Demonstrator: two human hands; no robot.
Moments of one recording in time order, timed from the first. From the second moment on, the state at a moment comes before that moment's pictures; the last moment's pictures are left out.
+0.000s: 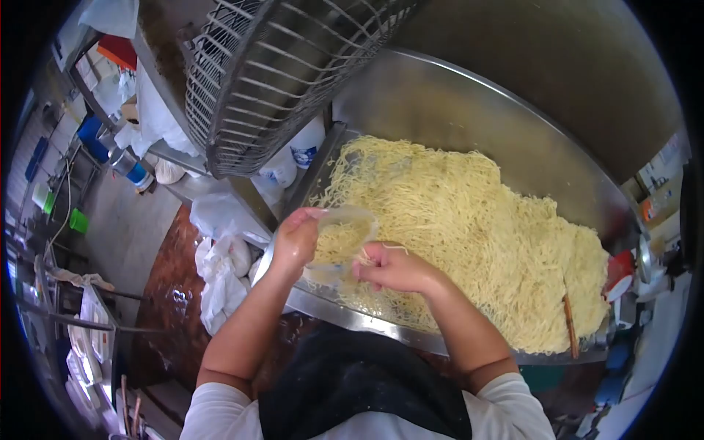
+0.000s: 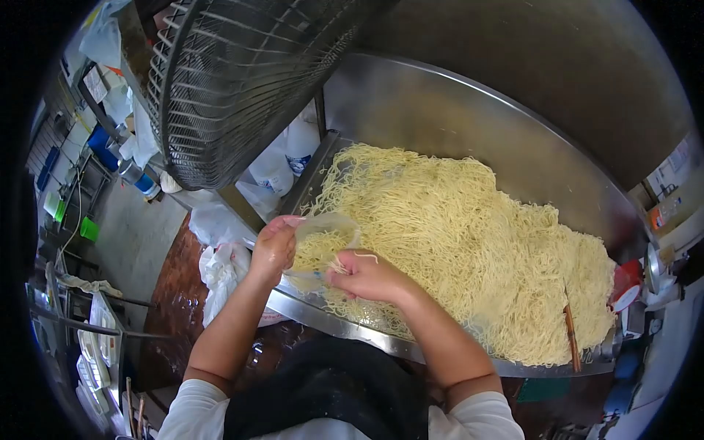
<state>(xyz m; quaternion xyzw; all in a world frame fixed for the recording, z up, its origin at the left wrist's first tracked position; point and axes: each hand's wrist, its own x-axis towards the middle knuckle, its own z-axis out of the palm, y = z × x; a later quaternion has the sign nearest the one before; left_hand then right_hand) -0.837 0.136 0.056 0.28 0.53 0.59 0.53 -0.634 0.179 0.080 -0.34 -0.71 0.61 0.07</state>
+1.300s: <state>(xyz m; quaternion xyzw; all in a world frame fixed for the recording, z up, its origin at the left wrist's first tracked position) -0.860 0.148 0.015 0.37 0.54 0.62 0.44 -0.686 0.214 0.087 -0.41 -0.91 0.06 -0.07</state>
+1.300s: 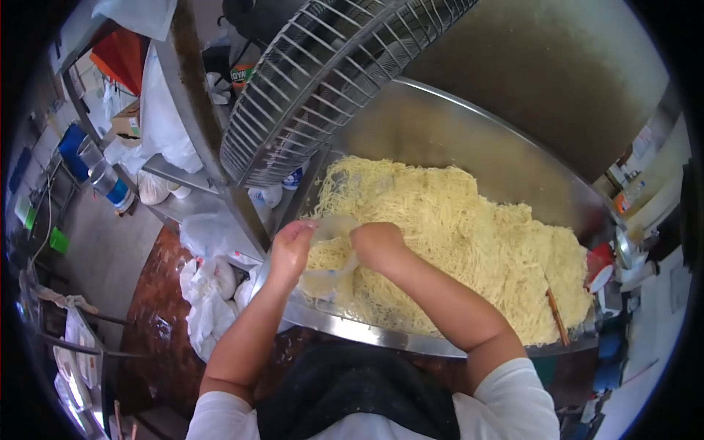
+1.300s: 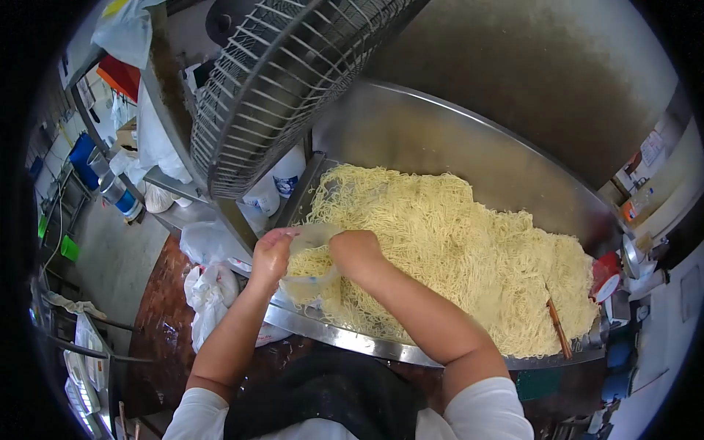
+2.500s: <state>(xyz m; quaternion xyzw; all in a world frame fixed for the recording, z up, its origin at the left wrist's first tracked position) -0.425 0.084 0.153 0.41 0.39 0.48 0.66 -0.183 -0.026 0.152 -0.46 -0.38 0.58 0.56</state>
